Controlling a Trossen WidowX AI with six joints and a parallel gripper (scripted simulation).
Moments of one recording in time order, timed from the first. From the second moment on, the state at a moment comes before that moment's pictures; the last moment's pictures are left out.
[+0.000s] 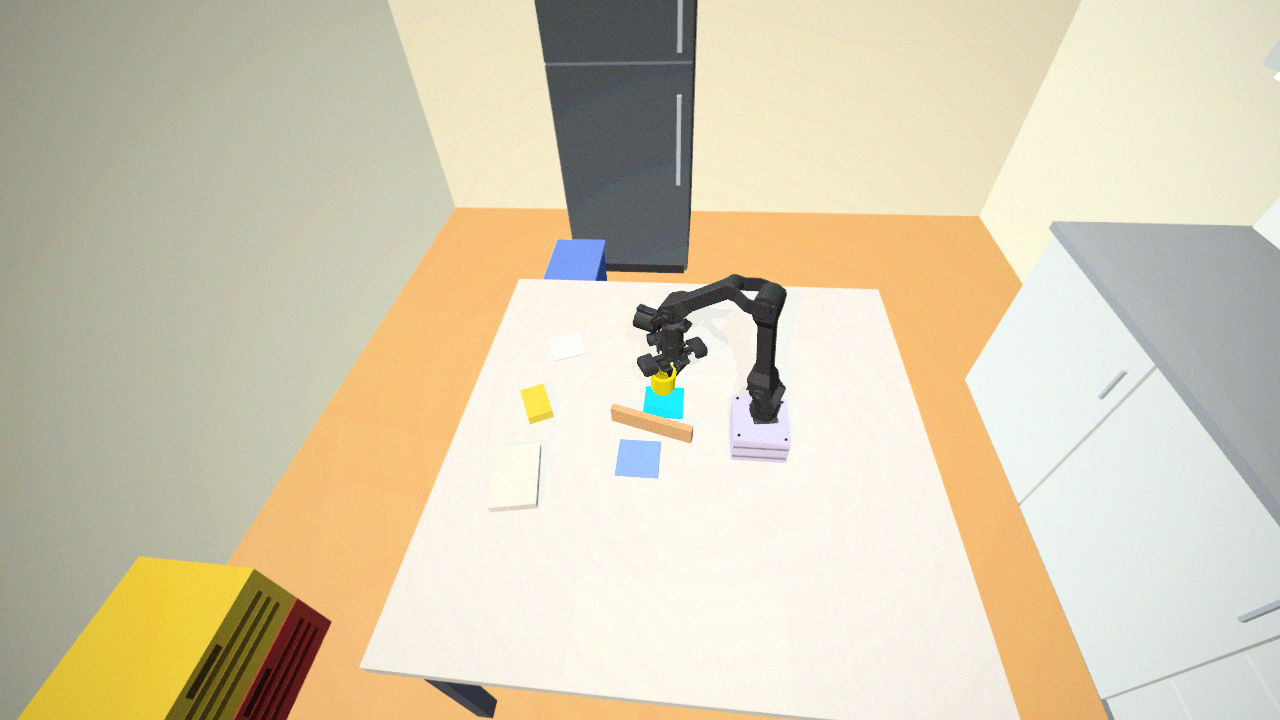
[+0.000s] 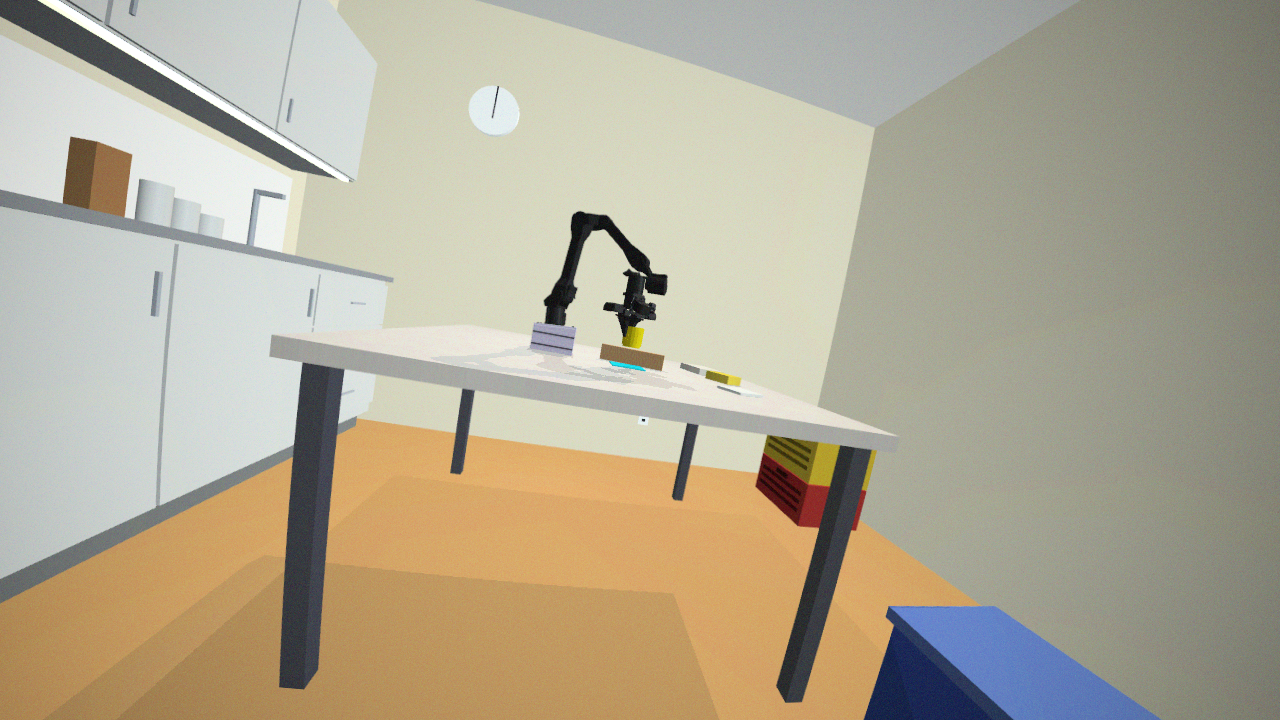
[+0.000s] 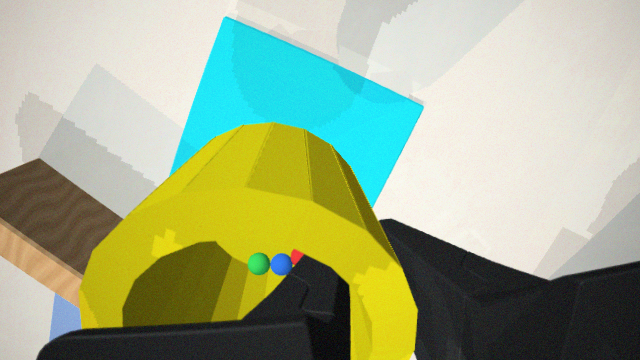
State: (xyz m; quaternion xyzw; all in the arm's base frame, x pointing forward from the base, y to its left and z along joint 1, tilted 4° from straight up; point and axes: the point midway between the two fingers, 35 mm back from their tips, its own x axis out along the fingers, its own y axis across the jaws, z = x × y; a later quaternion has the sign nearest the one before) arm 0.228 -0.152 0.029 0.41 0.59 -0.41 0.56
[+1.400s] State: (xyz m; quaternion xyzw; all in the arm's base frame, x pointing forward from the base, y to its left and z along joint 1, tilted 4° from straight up) arm 0.223 -0.151 -0.030 0.41 0.59 -0.41 0.56
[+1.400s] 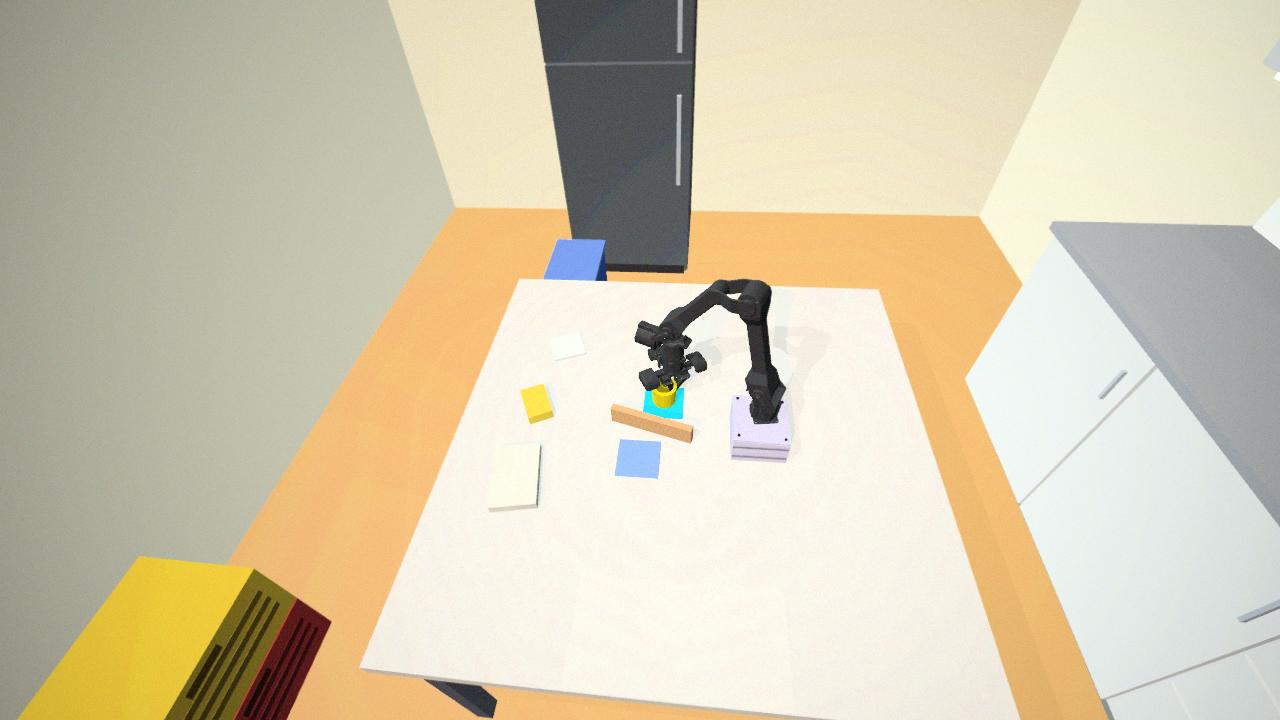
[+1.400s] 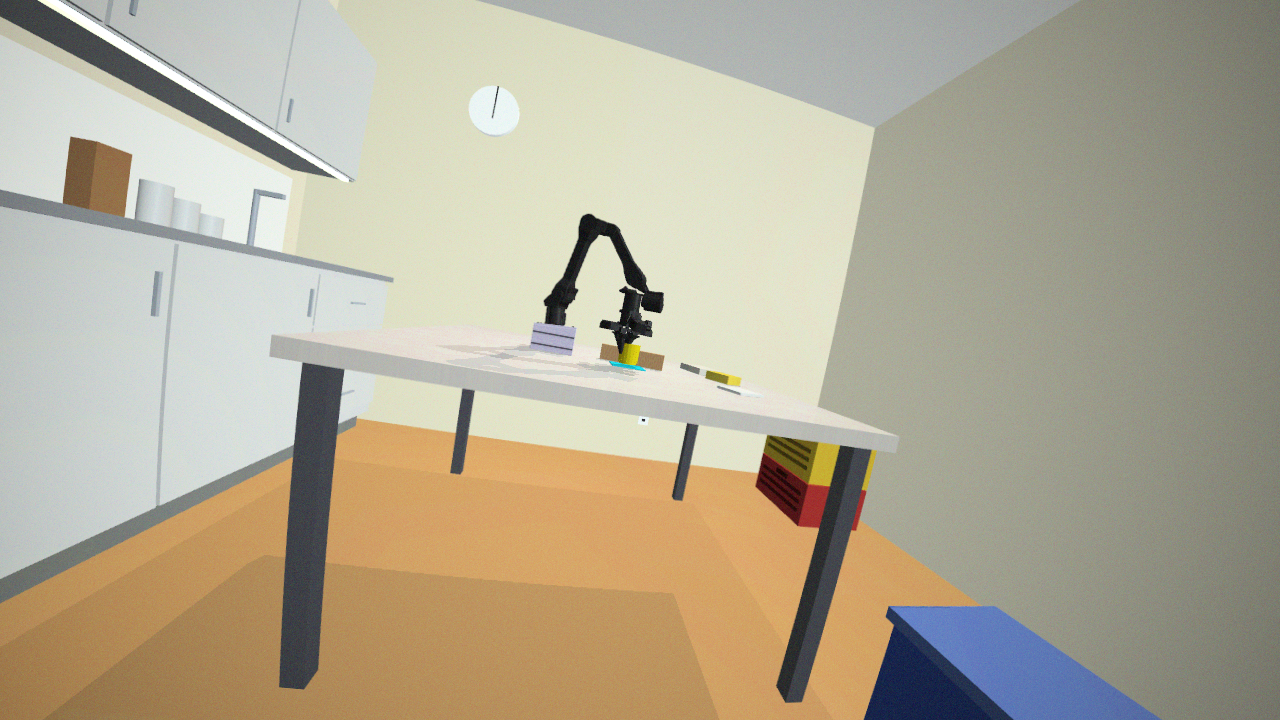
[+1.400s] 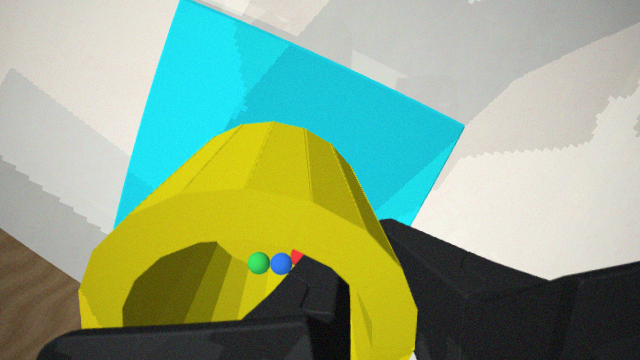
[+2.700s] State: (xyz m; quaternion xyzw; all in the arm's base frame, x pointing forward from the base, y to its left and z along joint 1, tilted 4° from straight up) arm 0.224 -0.151 -0.005 0.40 0.60 -0.41 0.56
